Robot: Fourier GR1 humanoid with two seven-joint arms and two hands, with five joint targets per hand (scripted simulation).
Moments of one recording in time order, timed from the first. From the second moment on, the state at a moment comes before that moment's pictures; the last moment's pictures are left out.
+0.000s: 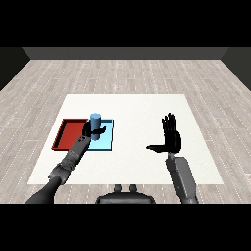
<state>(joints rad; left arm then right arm) -0.81 0.21 -0.21 -0.29 0.15 0.48 -0.28 -0.16 -0.14 0.10 -1.64 -0.37 -0.07 -0.28</state>
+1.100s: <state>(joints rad) -0.85 0.17 -0.11 -0.07 0.17 0.60 -0.26 -0.17 -0.16 0.02 -1.62 -0.39 -0.03 -0.27</state>
